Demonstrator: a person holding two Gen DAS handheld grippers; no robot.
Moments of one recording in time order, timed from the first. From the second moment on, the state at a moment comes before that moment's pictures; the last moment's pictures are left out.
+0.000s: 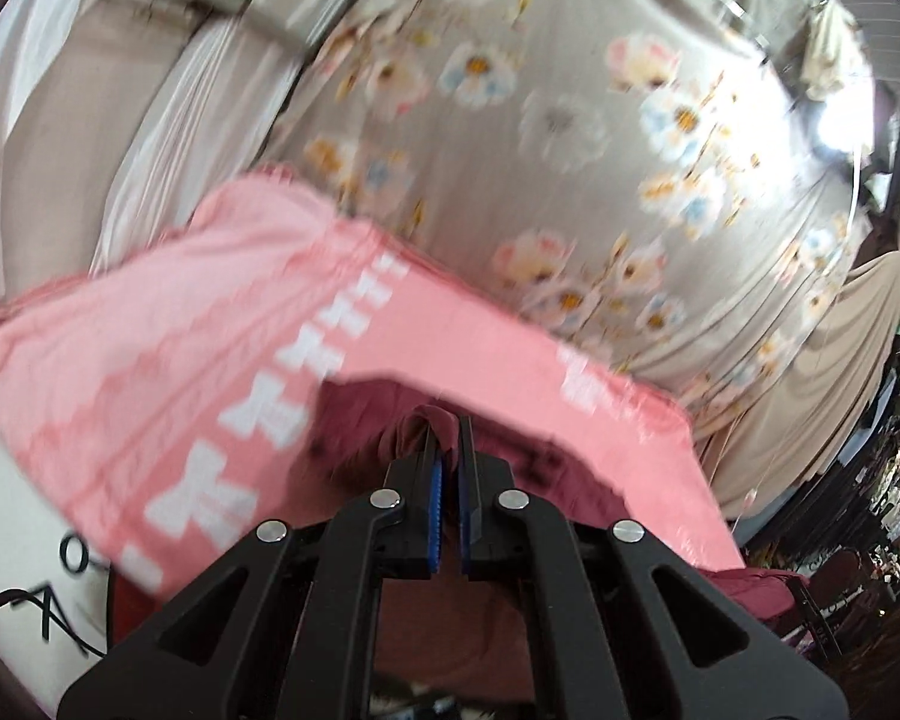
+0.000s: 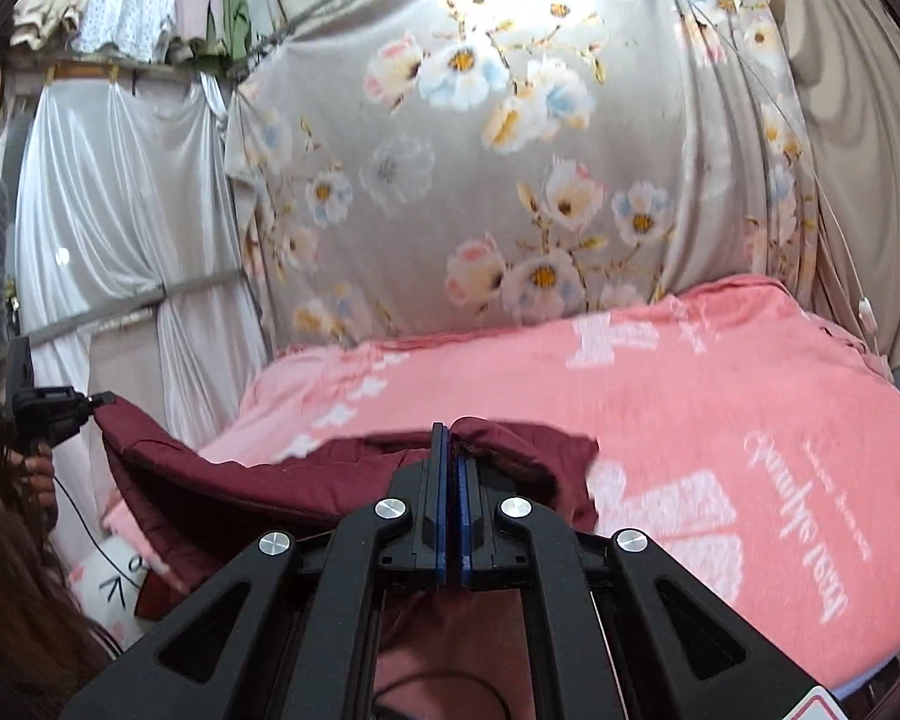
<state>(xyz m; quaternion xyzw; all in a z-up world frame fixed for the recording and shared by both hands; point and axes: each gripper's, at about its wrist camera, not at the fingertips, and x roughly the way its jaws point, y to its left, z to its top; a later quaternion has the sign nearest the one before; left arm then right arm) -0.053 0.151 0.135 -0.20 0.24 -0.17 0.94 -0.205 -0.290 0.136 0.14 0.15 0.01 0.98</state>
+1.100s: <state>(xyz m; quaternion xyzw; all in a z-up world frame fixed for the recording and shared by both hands) 0.259 0.051 -0.011 -0.06 0.39 -0.03 0.92 0.115 -0.374 -0.008 0.23 0.29 -0.09 0.92</state>
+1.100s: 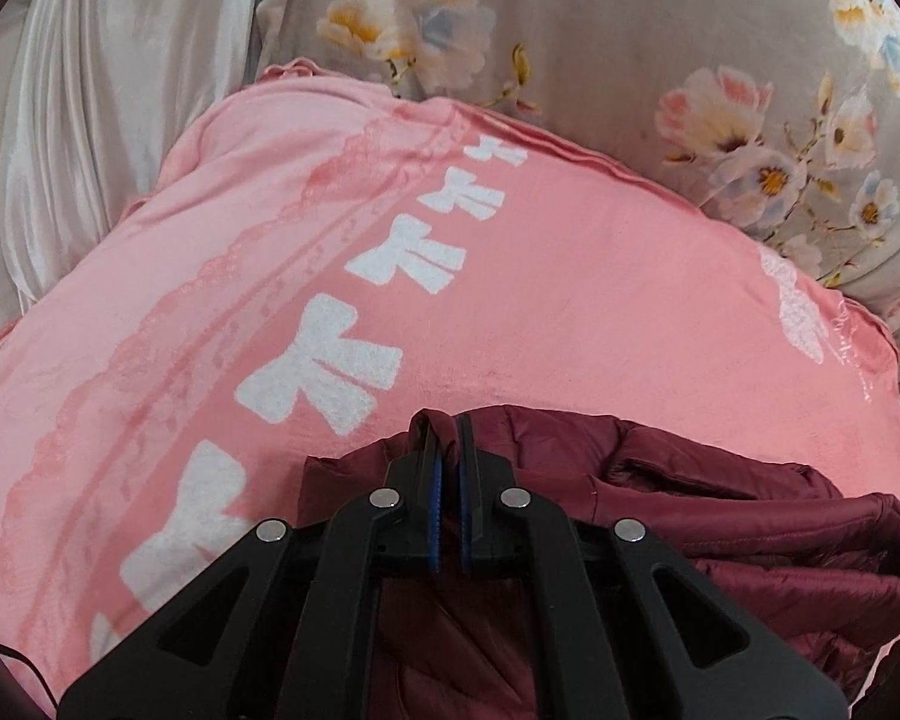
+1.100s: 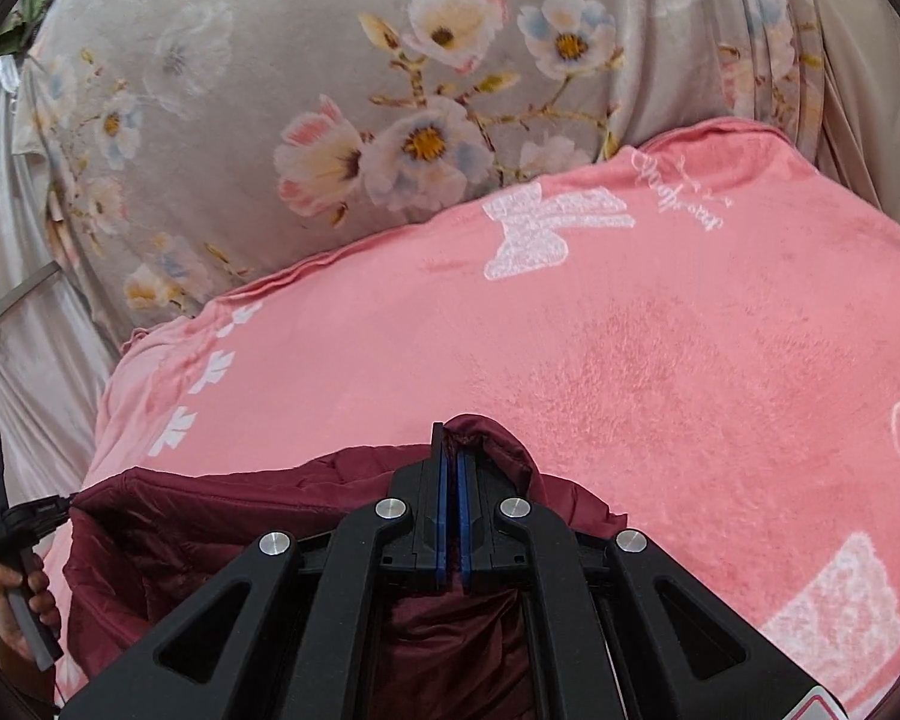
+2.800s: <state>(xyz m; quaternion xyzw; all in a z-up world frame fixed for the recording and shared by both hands) 0.281 0.066 -0.063 -0.13 0.44 -0.10 0.88 0.102 -0.381 -0.035 0.25 0.35 -0.11 0.90</state>
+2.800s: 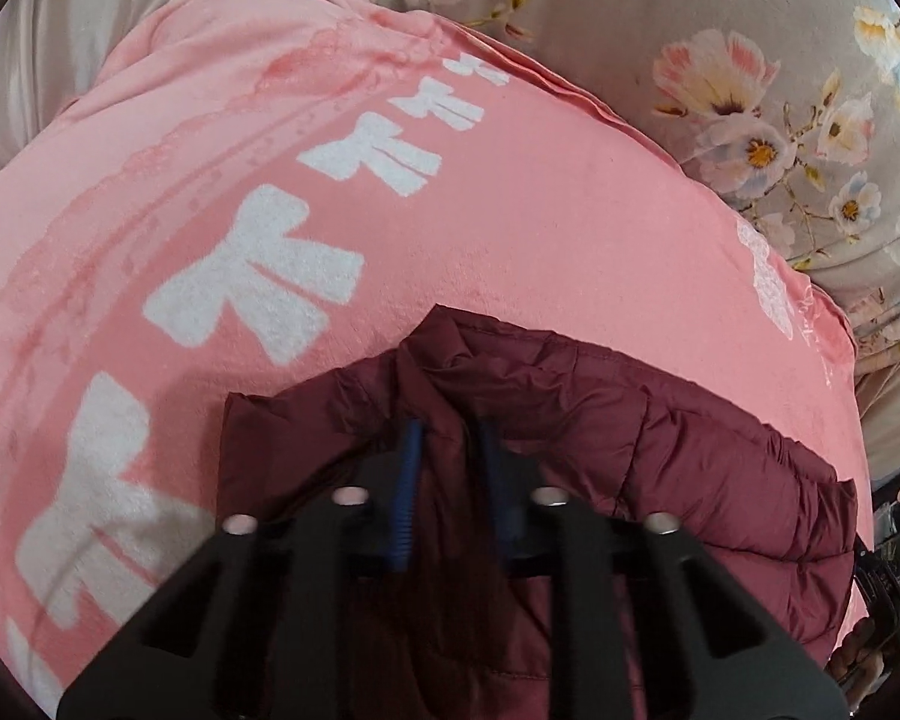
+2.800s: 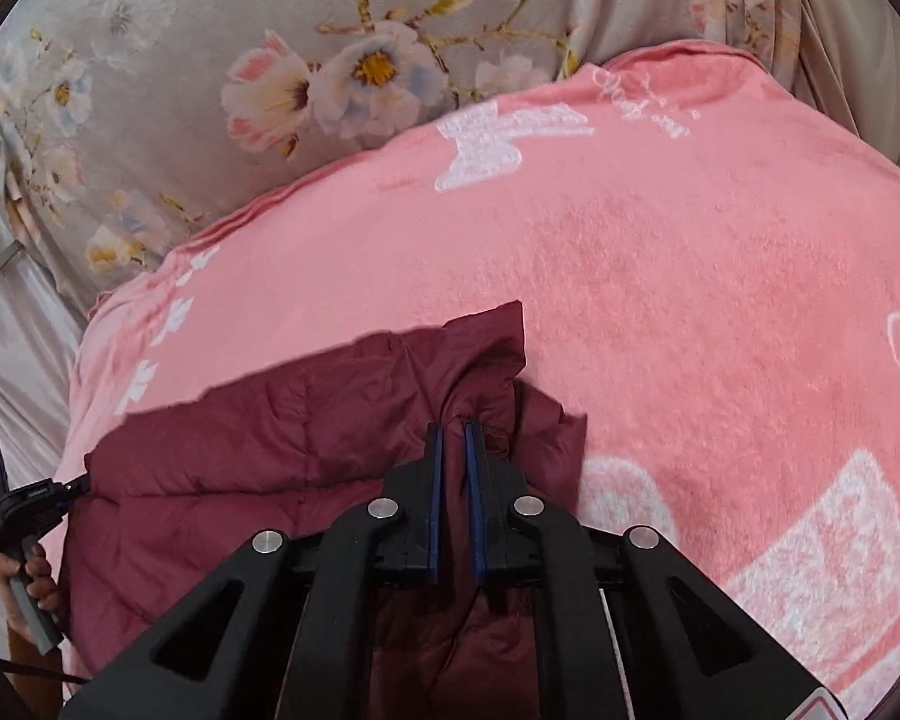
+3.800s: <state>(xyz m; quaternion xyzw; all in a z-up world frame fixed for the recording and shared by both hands) 0.293 0.052 -0.090 -0.07 0.42 -0.01 0.90 0.129 -0.377 -0.077 0.19 0.39 -0.16 0.89</state>
